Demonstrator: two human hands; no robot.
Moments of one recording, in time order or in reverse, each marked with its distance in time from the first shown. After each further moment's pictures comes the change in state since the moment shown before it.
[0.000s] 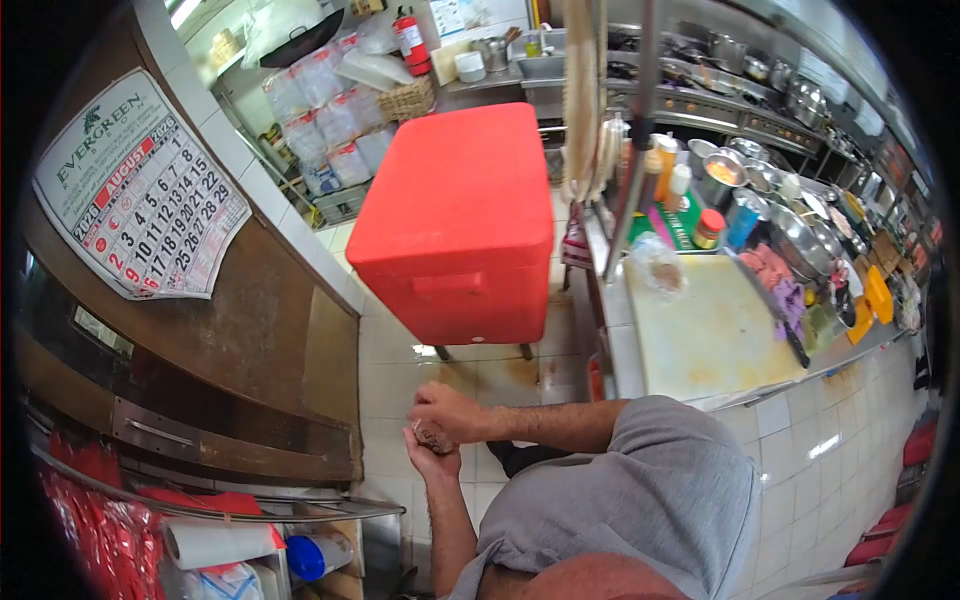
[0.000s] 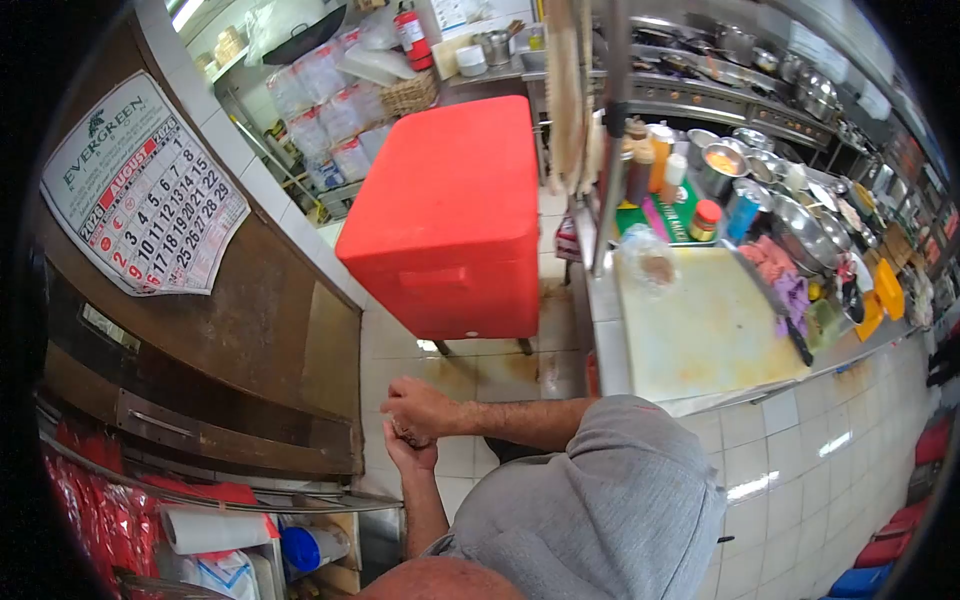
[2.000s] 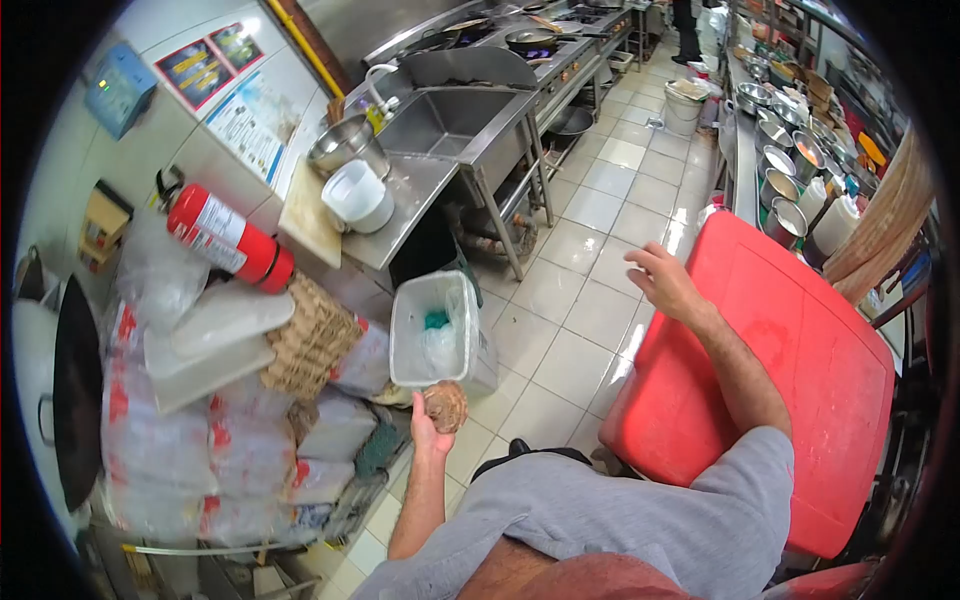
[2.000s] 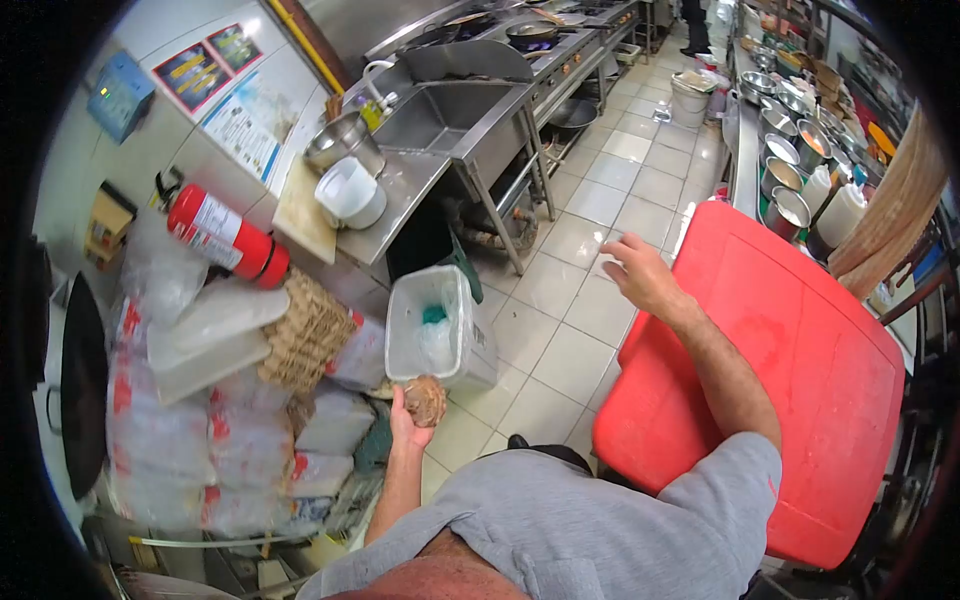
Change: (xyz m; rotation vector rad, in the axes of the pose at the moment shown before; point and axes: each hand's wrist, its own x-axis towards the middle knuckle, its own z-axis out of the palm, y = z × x) left_hand 1.241 0.115 0.646 0.793 -0.640 -0.885; right_hand 0.444 0.803 -0.402 -0.850 0.911 1.282
